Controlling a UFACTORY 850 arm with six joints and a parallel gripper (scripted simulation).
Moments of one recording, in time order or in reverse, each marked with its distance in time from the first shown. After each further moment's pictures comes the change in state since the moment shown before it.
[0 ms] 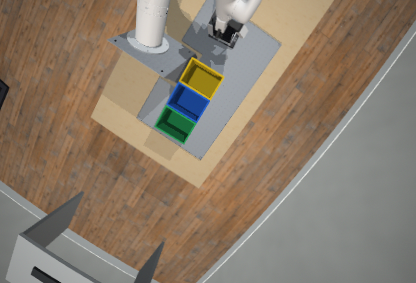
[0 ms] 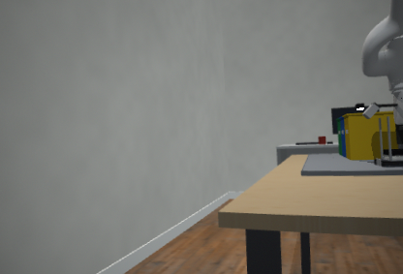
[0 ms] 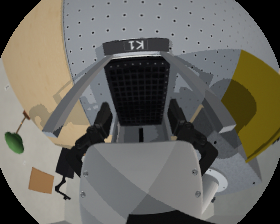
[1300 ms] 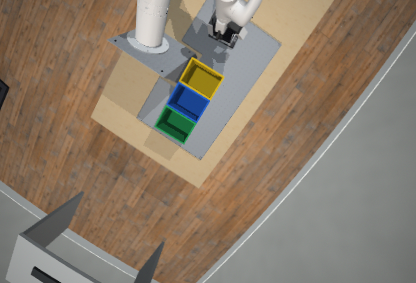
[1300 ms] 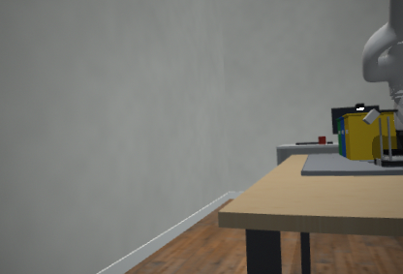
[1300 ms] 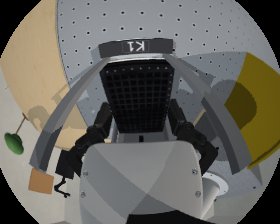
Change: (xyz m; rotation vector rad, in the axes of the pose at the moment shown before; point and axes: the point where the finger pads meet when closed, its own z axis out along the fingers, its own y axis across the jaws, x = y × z) arm 0.000 0.000 0.017 0.000 0.000 0.000
